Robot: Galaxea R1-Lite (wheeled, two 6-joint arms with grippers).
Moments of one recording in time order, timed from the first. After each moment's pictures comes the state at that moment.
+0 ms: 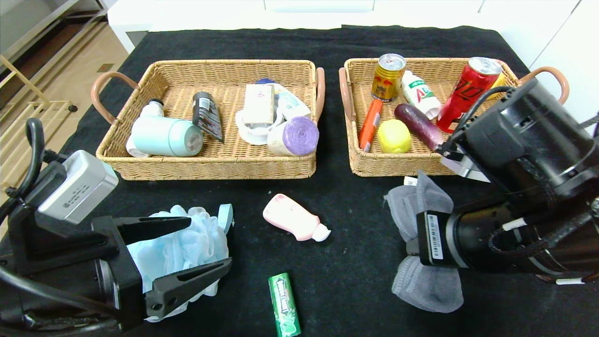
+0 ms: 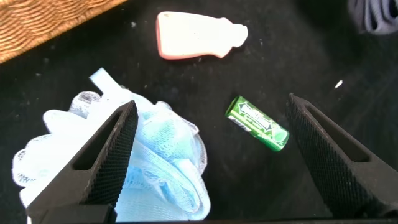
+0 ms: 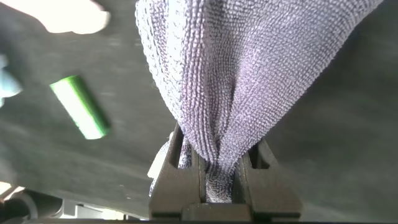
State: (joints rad) left arm -0.42 1.15 -0.65 -0.18 -0.29 0.12; right arm 0.83 1.64 -1.44 0.71 -0.24 0.77
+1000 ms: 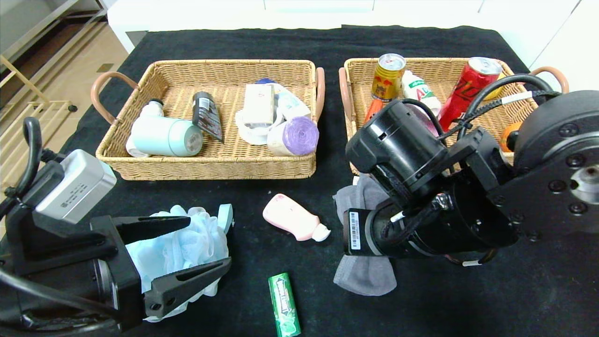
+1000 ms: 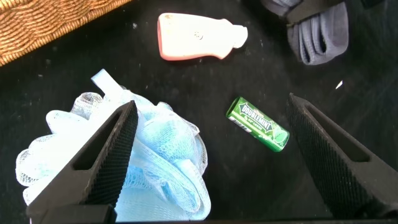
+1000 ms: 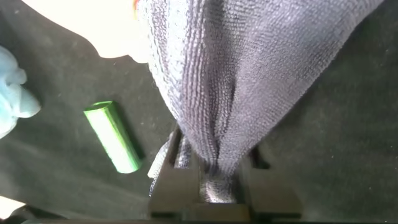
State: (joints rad) left arm -0.42 1.14 -0.65 -0.18 -0.29 0.12; right arm 0.89 1.88 -1.67 0.72 -0.26 0.76
